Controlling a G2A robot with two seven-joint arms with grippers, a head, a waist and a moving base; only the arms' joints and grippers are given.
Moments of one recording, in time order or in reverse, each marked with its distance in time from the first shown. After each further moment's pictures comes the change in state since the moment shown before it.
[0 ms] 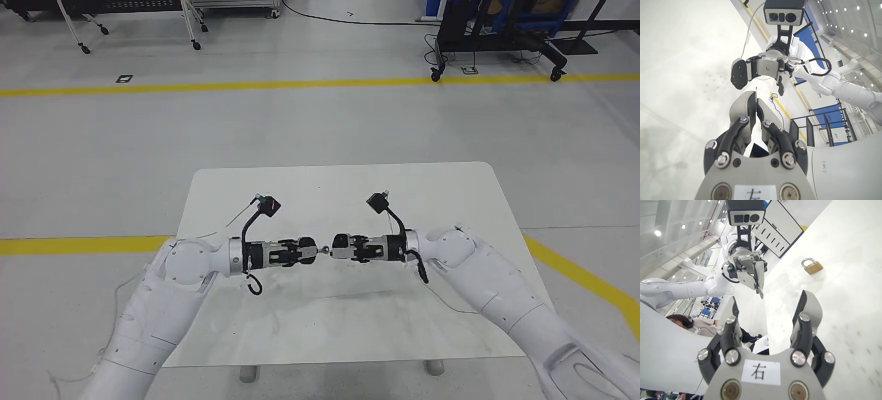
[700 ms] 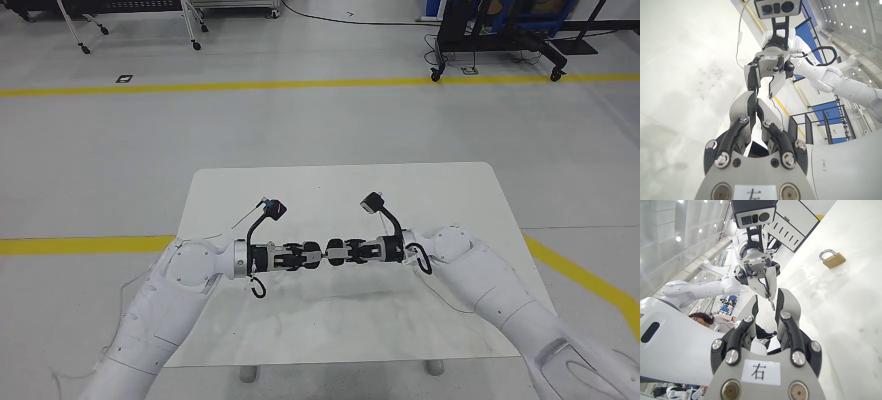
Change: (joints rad) left arm -0.010 0.008 0.040 0.003 -0.017 -0.007 0.005; right arm 0.022 -0.037 -0.017 0.059 0.199 0.031 0.152
